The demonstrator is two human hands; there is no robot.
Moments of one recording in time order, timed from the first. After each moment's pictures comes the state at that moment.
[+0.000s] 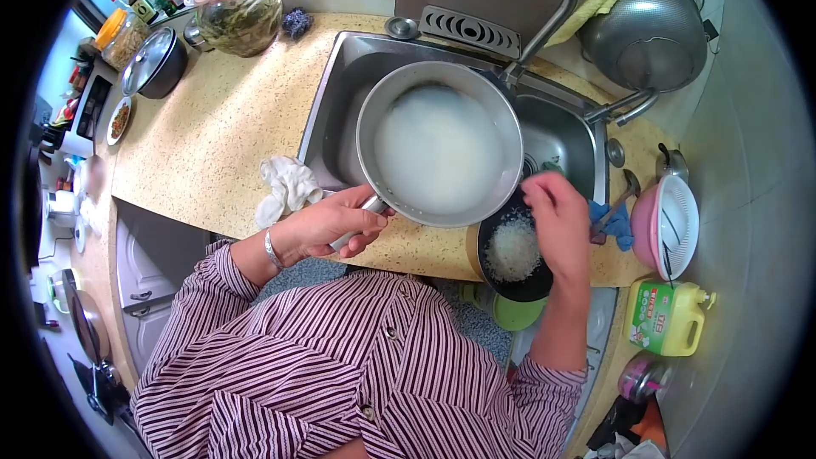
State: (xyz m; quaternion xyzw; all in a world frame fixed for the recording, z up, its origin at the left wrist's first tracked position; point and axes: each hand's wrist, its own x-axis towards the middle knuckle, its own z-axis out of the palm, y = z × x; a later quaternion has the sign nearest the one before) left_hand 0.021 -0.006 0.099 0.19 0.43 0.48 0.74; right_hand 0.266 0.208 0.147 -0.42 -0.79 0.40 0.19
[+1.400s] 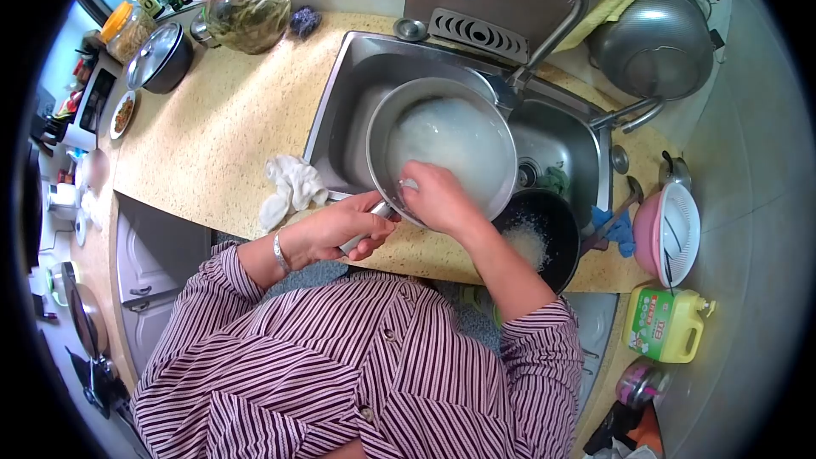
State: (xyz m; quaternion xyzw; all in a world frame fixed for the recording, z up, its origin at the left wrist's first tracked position) left_hand 0.028 -0.007 0.083 0.16 0.44 0.49 0.74; right_hand 0.148 0.167 0.058 -0.18 -0.91 0.38 0.00
